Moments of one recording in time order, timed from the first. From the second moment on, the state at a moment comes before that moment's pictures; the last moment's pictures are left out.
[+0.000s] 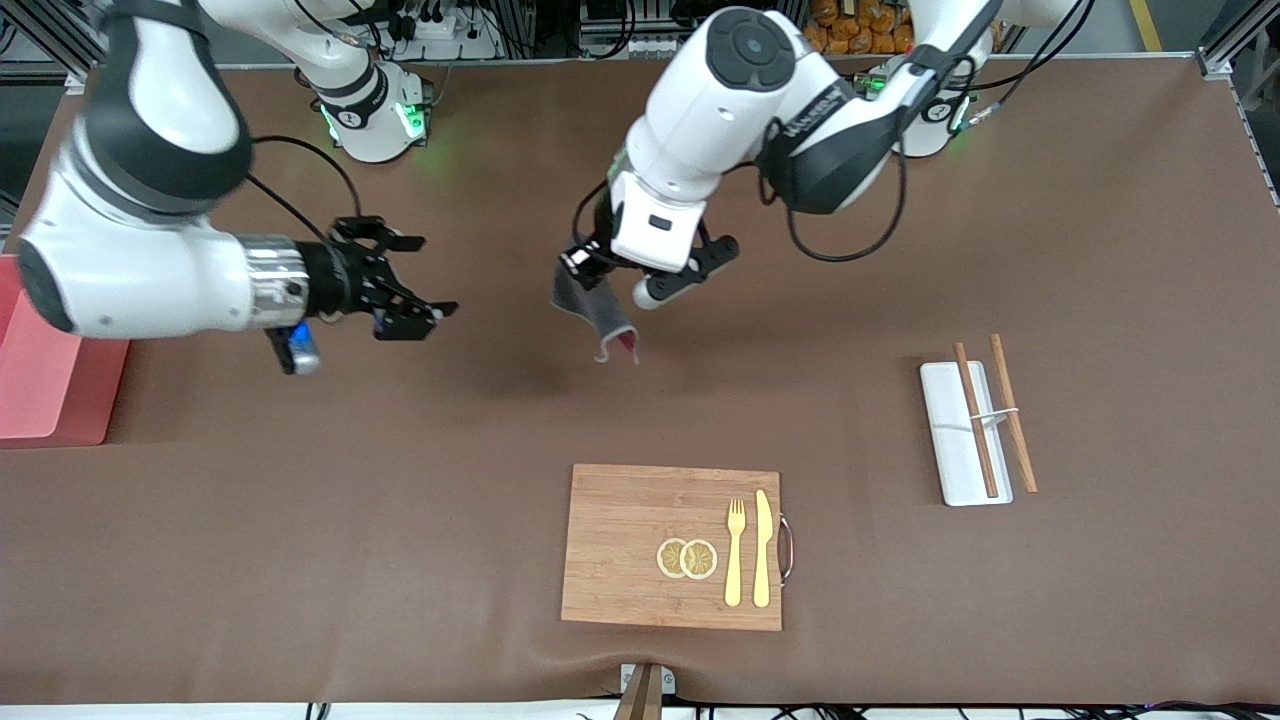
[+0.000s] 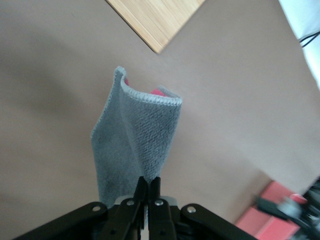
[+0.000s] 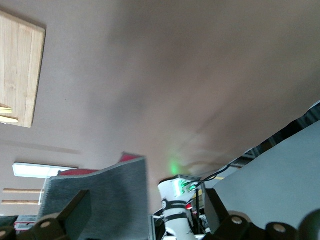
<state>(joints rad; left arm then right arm) -0.46 0.49 -0.47 -1.32 -0.07 2.18 -1.54 0.24 0.28 0.01 -1.59 0.73 1.56 1.27</state>
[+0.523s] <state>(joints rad) -0.51 0.58 -0.47 -1.31 -0.07 2.44 -1.78 0.29 0.35 0.00 -1.60 0.81 1.60 1.31</state>
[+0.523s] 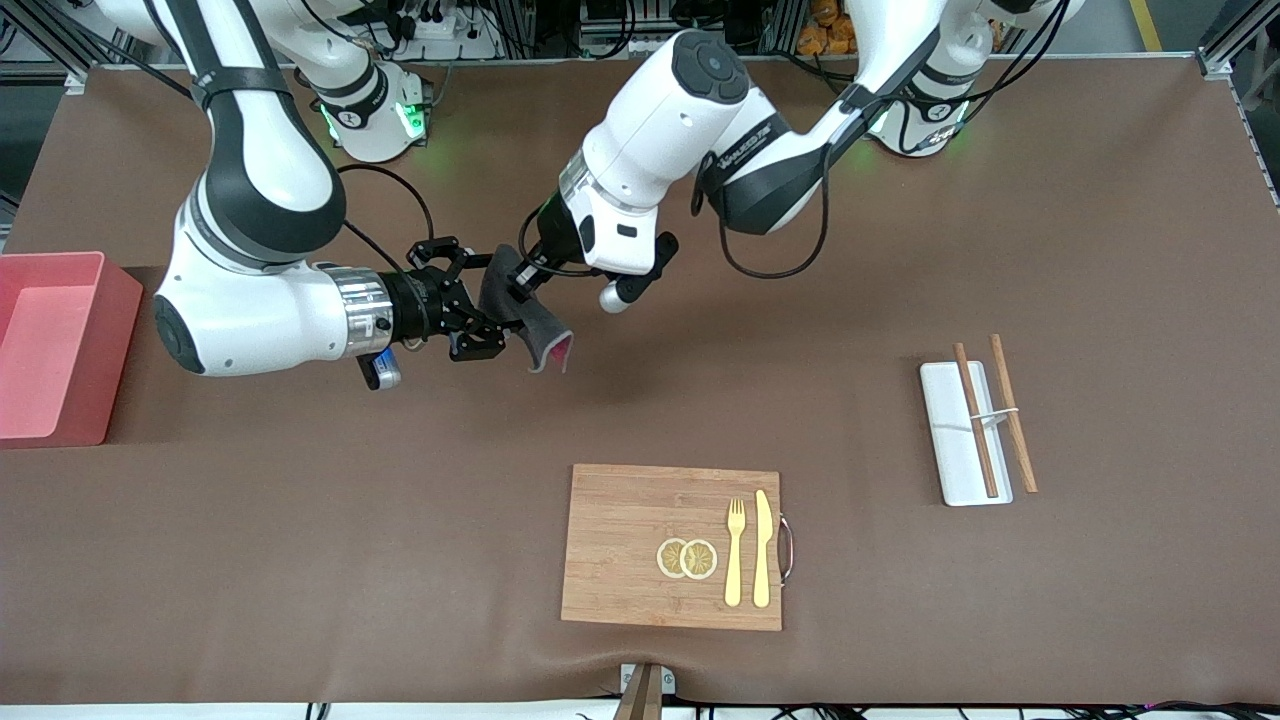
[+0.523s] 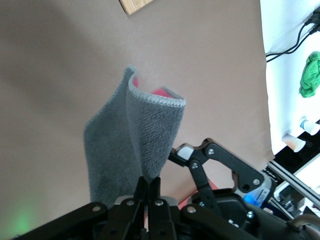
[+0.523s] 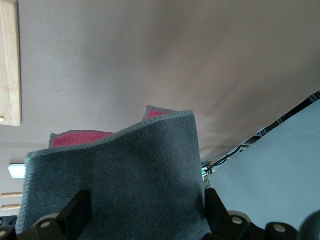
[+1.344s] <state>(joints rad) -0.51 0.59 -0.47 -1.30 -0.07 2.45 -1.79 0.30 0.35 0.00 -1.61 0.79 1.61 1.30</state>
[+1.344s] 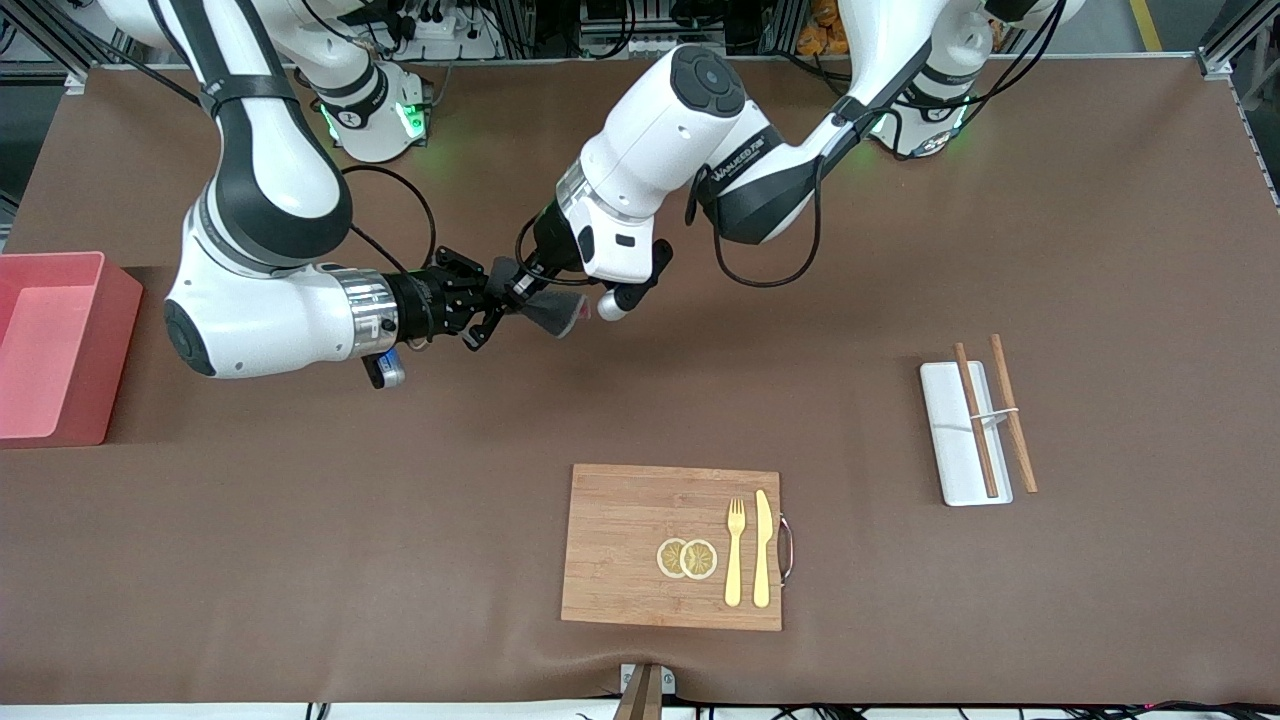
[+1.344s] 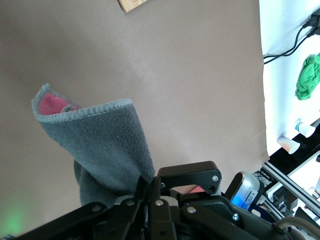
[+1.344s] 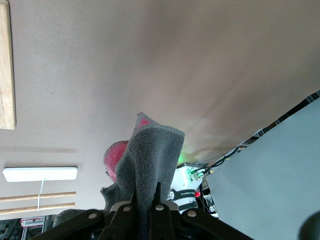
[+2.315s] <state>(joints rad) -0.33 0.39 -0.45 -1.27 0.02 1.96 -1.44 0.32 0.50 0.00 -1.62 0.39 1.92 0.84</state>
